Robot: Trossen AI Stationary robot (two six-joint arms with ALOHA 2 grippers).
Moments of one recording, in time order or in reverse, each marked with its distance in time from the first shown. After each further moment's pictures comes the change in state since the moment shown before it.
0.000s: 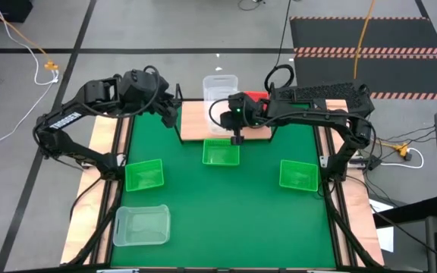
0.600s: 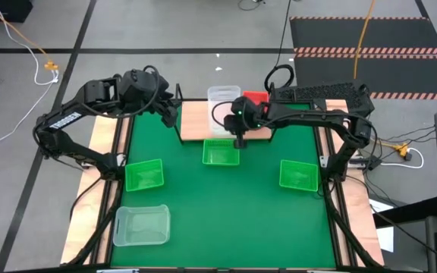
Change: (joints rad) left arm 0.002 0.000 0.000 0.005 -0.015 0.006; right arm -0.035 0.001 -0.123 0.056 -0.102 0.075
